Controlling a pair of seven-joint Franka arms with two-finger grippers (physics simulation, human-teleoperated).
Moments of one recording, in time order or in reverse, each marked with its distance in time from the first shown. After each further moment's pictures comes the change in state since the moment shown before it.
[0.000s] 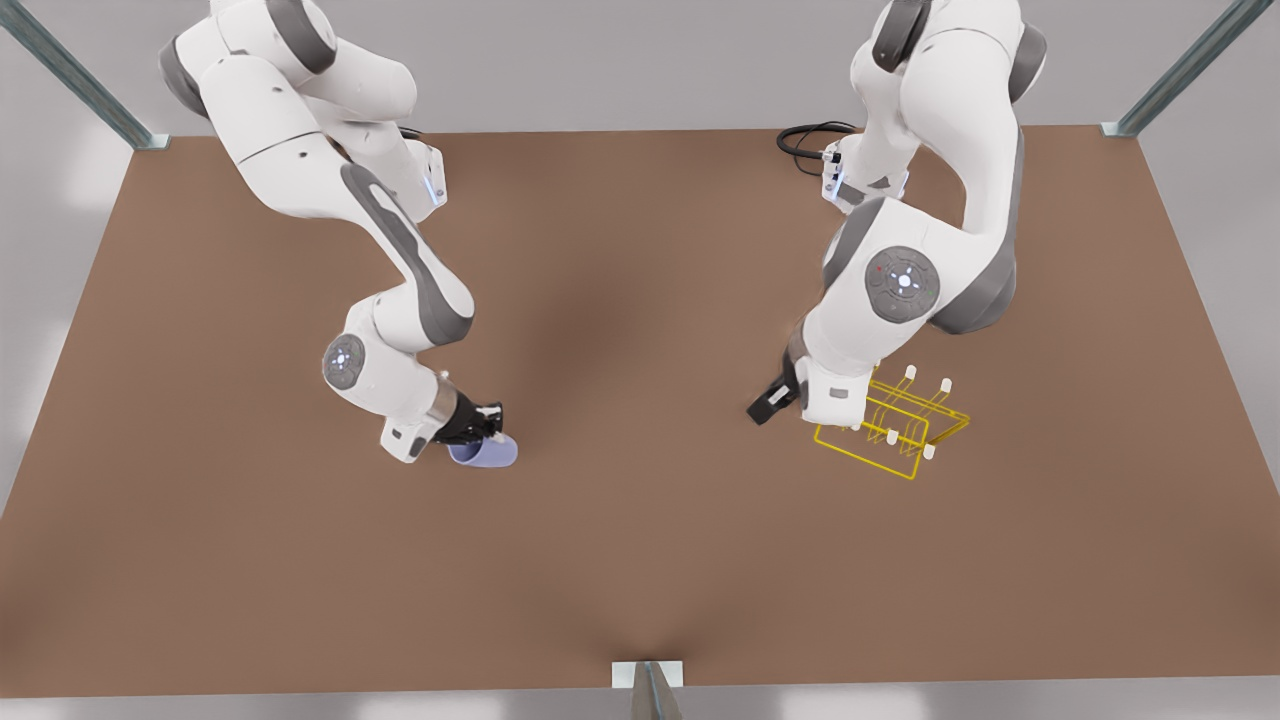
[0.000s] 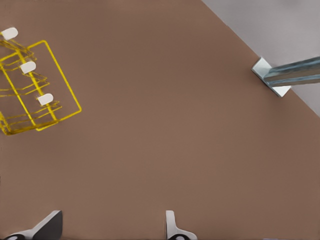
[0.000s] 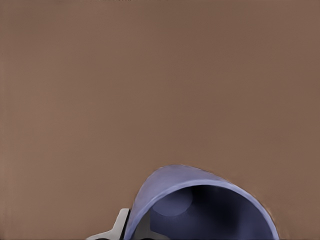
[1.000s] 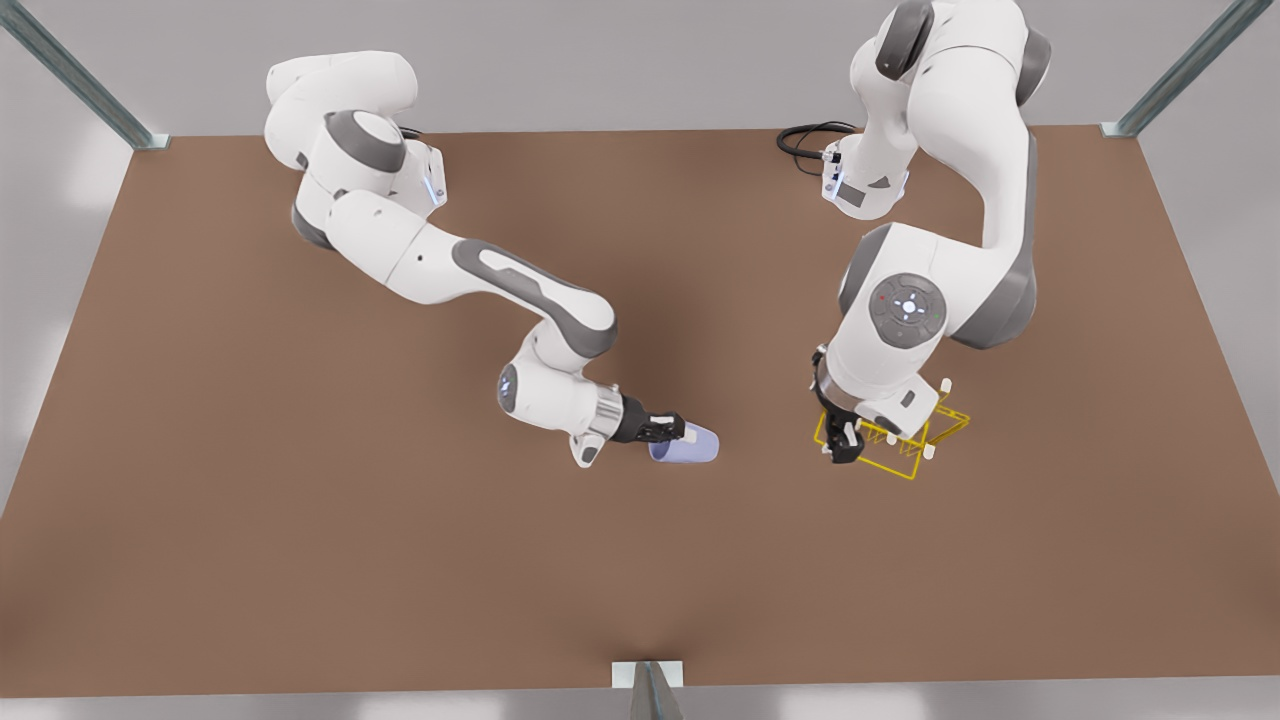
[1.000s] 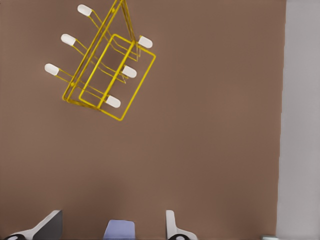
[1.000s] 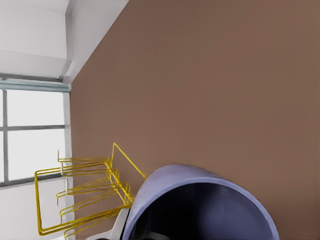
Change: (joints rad) left arm 0.012 0.022 -0.007 -0.028 0.144 0.012 -0.844; right arm 0.219 0.601 0.328 0.490 0.068 0.338 0.253
